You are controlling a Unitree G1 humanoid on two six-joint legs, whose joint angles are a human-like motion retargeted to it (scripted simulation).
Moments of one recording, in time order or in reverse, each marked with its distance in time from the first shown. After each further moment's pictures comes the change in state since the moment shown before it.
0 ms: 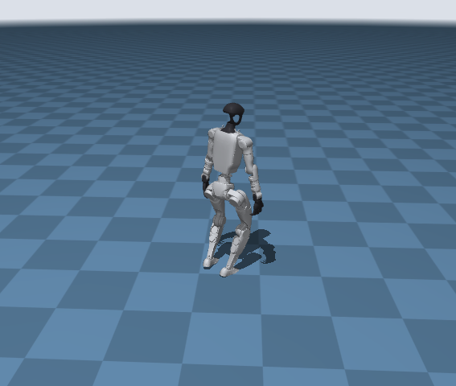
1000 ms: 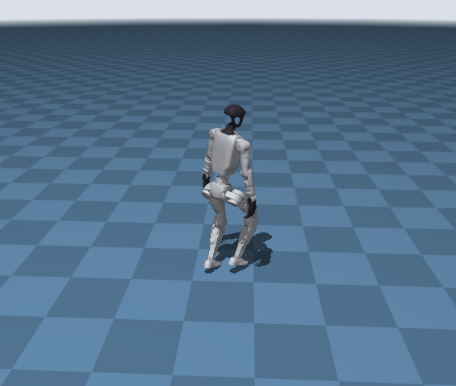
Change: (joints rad) left arm 0.023 0.019 0.039 -0.105 0.042 -0.032 0.057; right arm 0.019 0.028 0.071 -0.109 -0.182 0.004 -0.026; waist -0.129 0.013 0.086; left_leg 0.073 -0.177 -0.004 0.021 0.048 0.026; right_leg -0.301 -0.079 0.093 0.392 0.094 -0.039
